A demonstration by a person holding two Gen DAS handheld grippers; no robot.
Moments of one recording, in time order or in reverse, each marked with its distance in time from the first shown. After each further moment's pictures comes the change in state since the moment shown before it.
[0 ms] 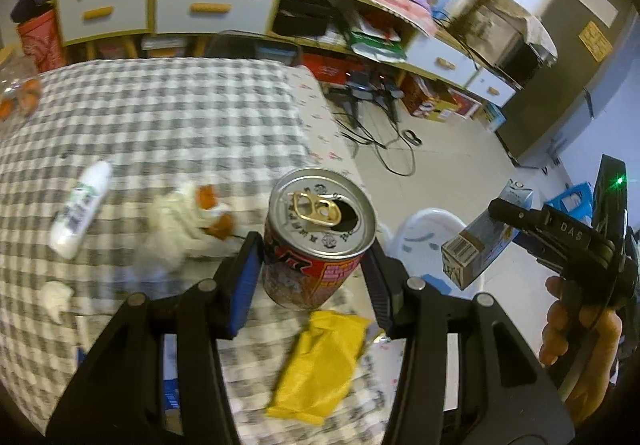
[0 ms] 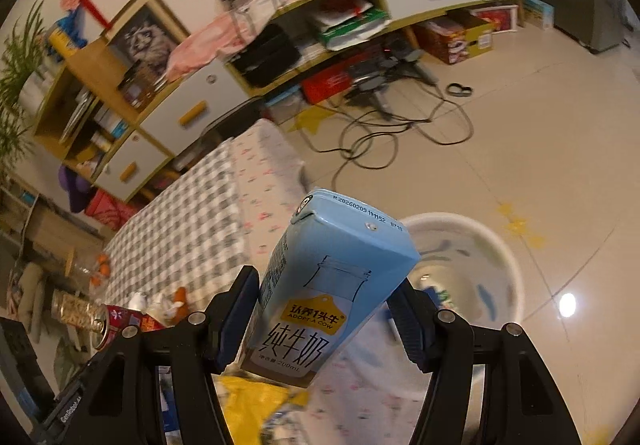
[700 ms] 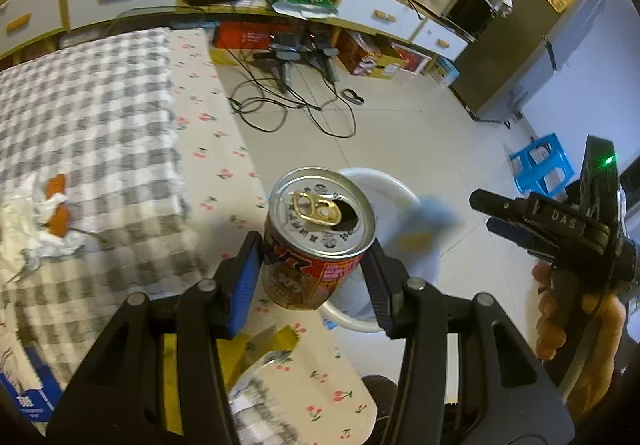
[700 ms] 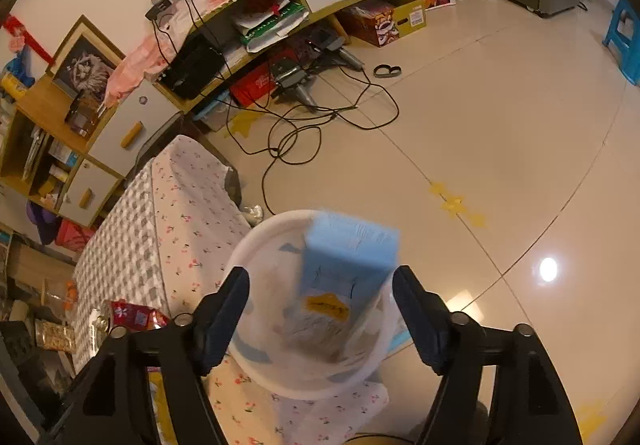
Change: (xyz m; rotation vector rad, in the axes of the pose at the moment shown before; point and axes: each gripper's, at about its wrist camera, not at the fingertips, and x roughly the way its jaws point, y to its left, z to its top) left arm 0.069 -0.094 -0.014 0.123 0.100 -0.146; right arm -0.014 -0.109 0.000 0.104 0.031 -0.103
